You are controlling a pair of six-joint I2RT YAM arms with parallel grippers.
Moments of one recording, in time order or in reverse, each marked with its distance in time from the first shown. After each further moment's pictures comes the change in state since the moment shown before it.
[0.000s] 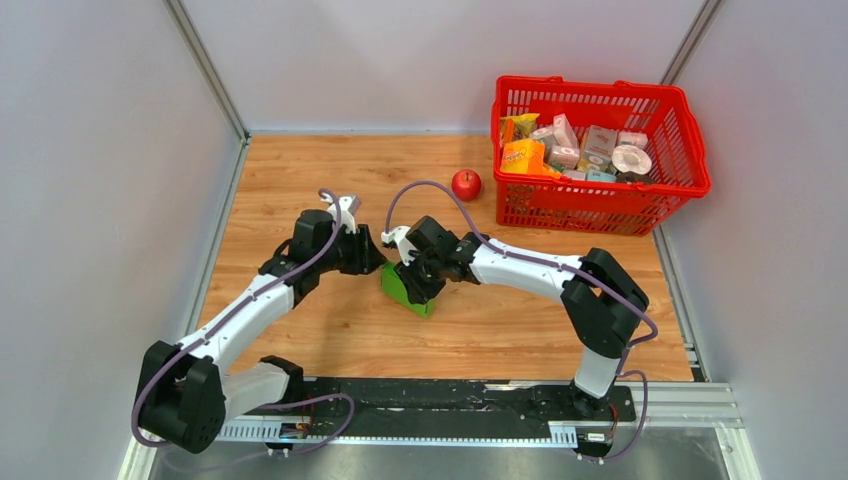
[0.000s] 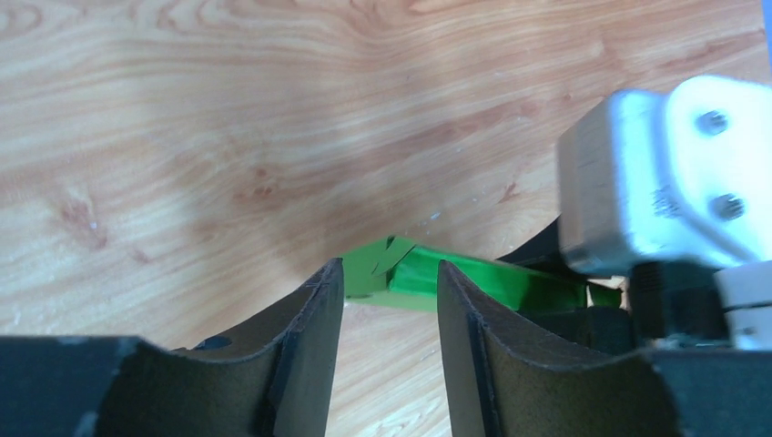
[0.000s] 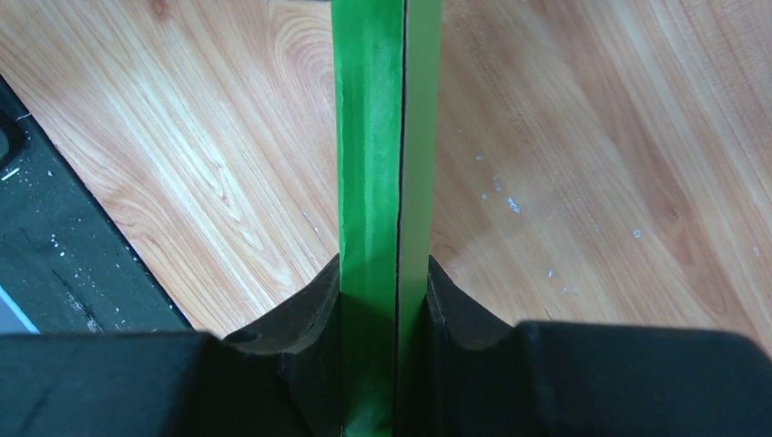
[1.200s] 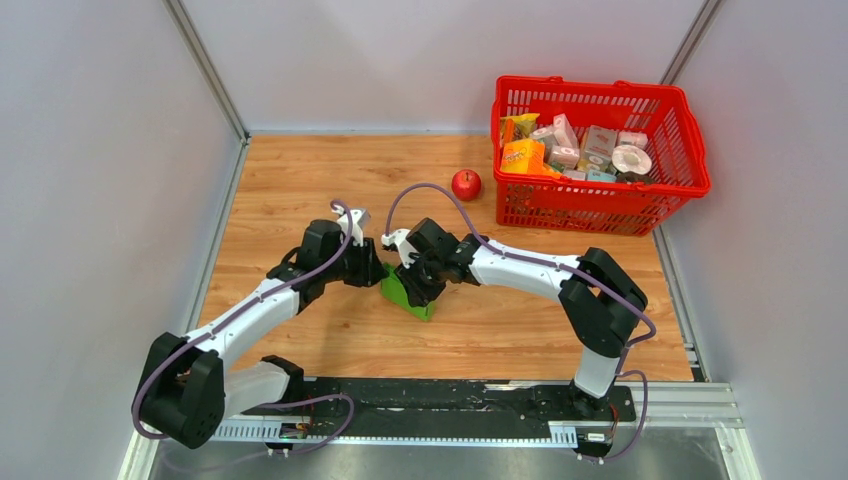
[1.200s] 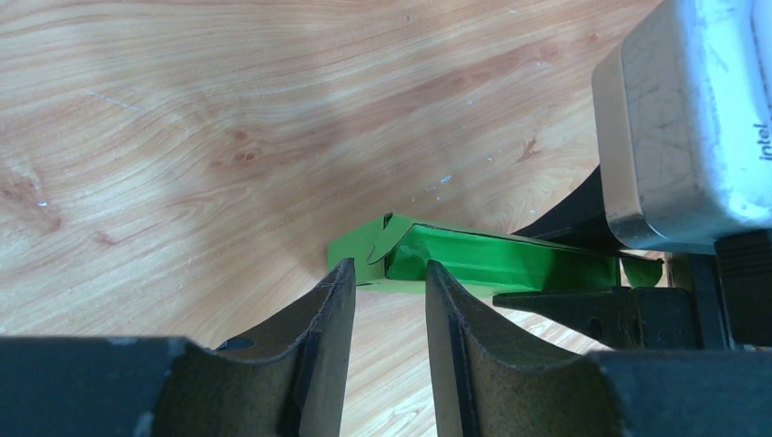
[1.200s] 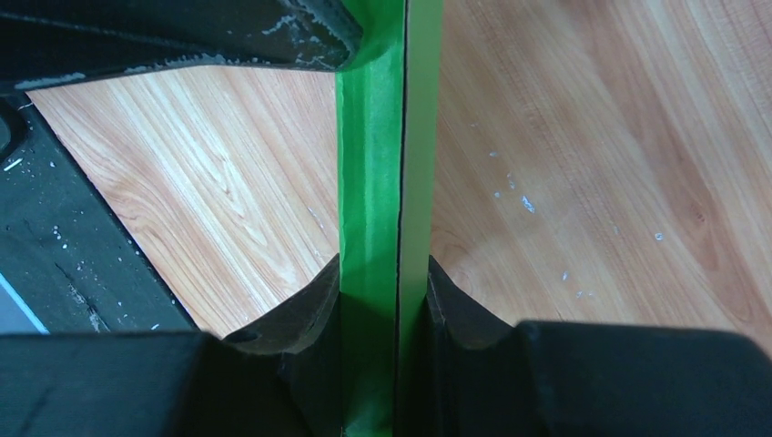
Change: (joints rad) left arm -0.054 0.029 -0.051 0.032 0.006 0.050; right arm 0.000 0.006 -0.015 0.011 -0.024 0.000
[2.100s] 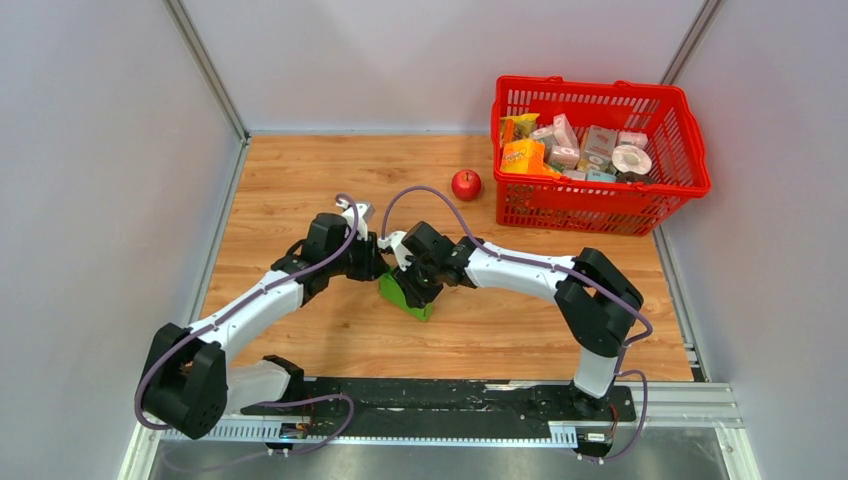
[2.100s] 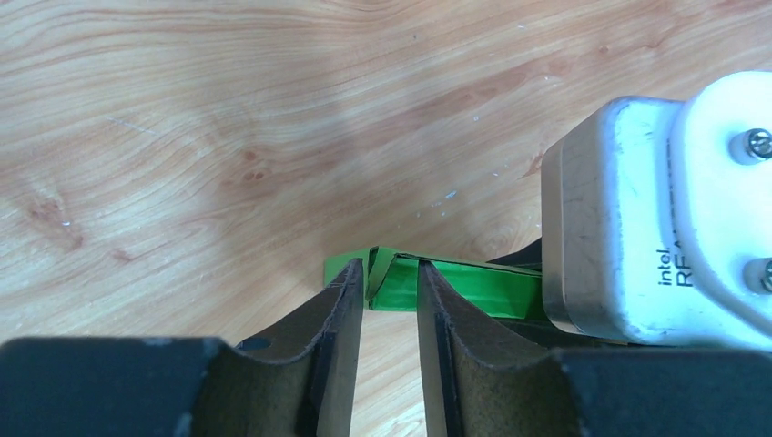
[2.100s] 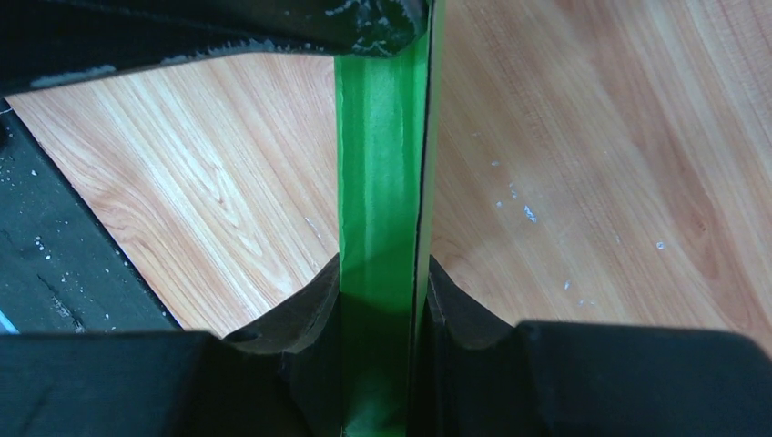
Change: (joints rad) left arm -0.022 0.049 0.064 -0.027 -0.047 0.013; right arm 0.023 0.018 0.008 0.008 0.036 0.000
